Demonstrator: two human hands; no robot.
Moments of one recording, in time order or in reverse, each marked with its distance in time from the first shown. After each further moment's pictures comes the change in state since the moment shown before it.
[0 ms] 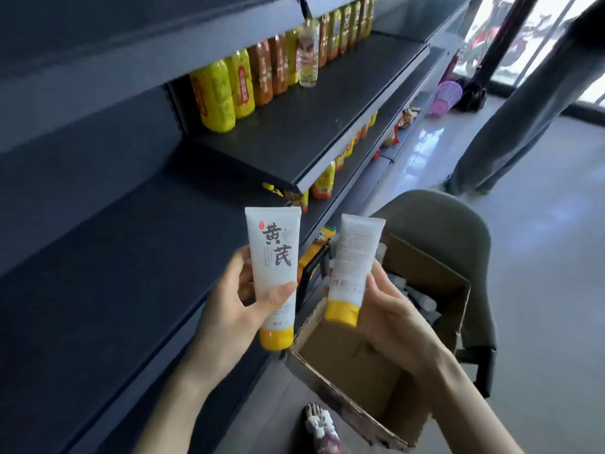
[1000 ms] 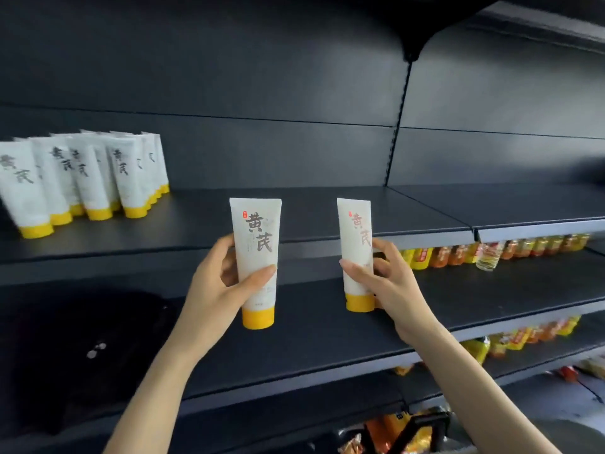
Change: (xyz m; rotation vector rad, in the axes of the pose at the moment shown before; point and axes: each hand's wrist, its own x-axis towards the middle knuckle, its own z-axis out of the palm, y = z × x) left_hand -0.193 0.186 -0.064 0.202 0.823 0.460; right_hand 0.001 -0.086 0.259 -0.792 -0.369 -0.300
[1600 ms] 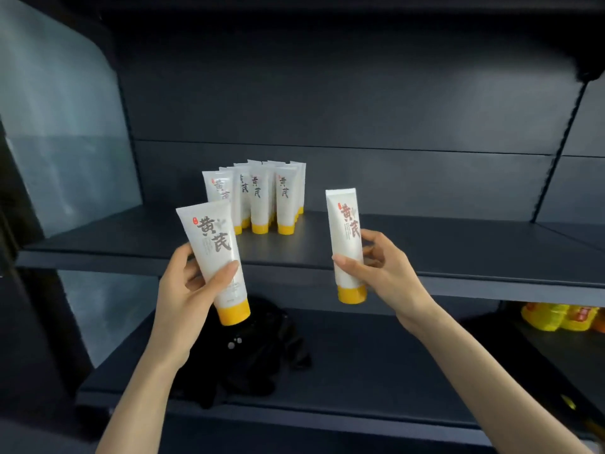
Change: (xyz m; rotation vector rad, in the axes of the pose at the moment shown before) left_hand -0.045 0.030 -0.207 0.140 0.506 0.072; right_hand 0.026 -0.044 0.205 0.037 -0.391 -0.138
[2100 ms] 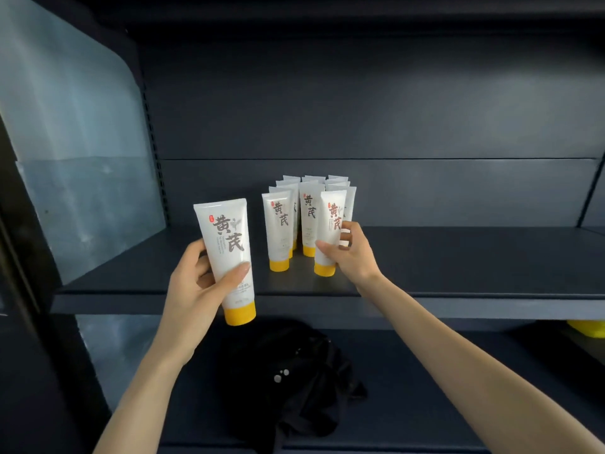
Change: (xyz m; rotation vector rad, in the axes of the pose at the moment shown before) left_hand 0.102 -0.022 -0.106 0.034 -0.111 0.026; right_hand 0.137 0.023 0.157 -0.057 0.160 0.017
